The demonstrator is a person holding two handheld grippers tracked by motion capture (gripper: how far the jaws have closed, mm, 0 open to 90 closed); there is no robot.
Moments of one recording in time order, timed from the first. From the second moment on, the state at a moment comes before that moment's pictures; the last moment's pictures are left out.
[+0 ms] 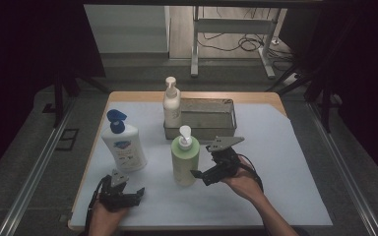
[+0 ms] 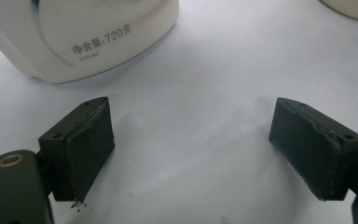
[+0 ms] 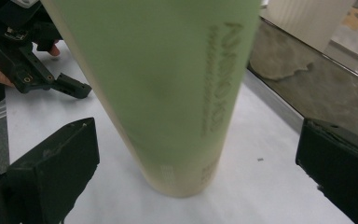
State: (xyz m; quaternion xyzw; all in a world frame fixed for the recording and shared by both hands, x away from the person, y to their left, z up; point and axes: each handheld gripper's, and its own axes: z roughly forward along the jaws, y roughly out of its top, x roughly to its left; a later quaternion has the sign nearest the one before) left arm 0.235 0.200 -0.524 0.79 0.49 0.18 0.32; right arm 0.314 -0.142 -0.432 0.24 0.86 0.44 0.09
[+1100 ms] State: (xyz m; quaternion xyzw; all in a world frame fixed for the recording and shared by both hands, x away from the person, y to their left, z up) left arm 0.235 0.200 -0.524 0.79 0.49 0.18 0.32; right arm 0.322 -0.094 -0.436 0.19 0.87 0.45 0.11
